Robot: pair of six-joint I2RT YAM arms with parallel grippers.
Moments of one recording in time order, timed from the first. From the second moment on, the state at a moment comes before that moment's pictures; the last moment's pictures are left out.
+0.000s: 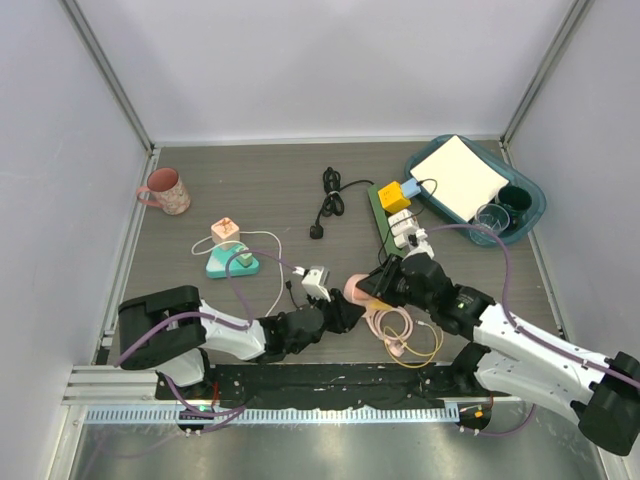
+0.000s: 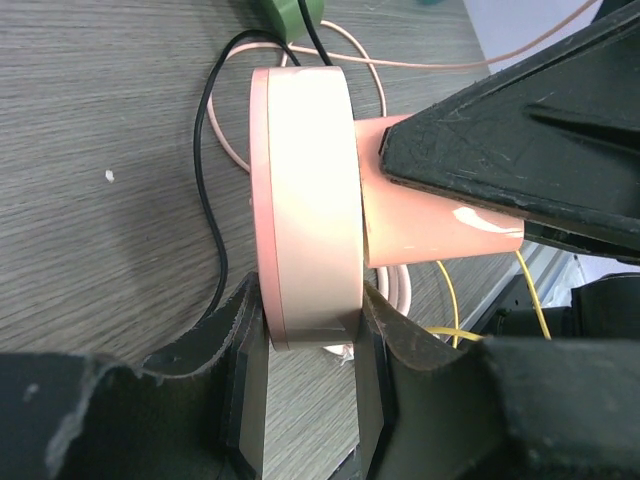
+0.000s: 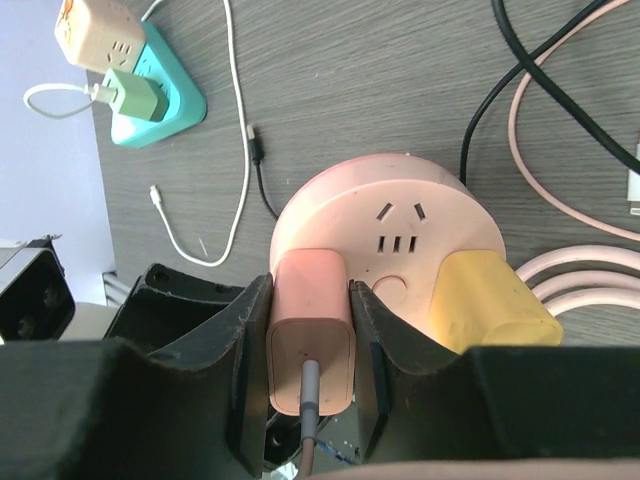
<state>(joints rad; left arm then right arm) -1.28 1.55 0.44 0.80 -0.48 -0.89 0.80 0.86 0.51 -0.26 0.12 1.09</state>
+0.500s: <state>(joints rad) -1.29 1.54 0.46 0.70 -0.50 -0.94 0.81 0.84 0.43 -0.13 0.07 1.02</state>
